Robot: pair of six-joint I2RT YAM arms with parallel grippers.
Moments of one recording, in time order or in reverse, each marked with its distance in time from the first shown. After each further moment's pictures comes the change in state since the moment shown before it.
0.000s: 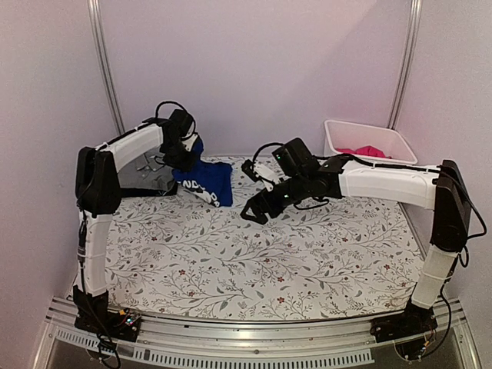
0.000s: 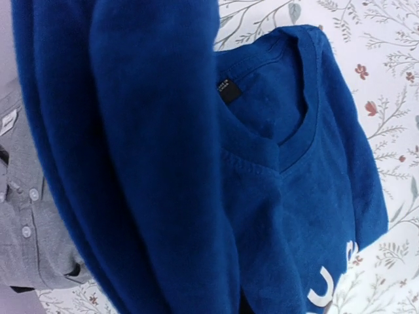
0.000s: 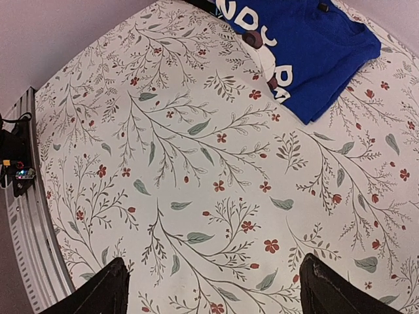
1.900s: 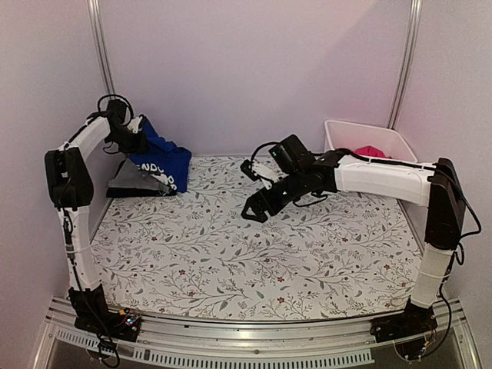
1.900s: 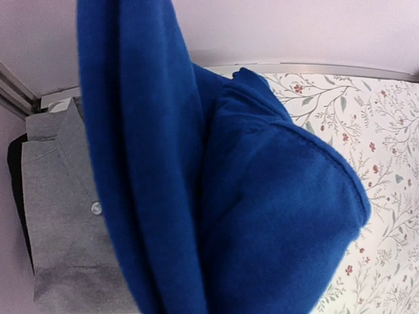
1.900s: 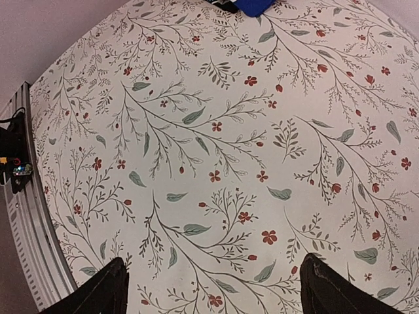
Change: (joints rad) left arm 0.399 -0.043 0.081 0.030 0.419 0.099; right arm -0.011 0.045 0.086 -0.108 -0.005 0.000
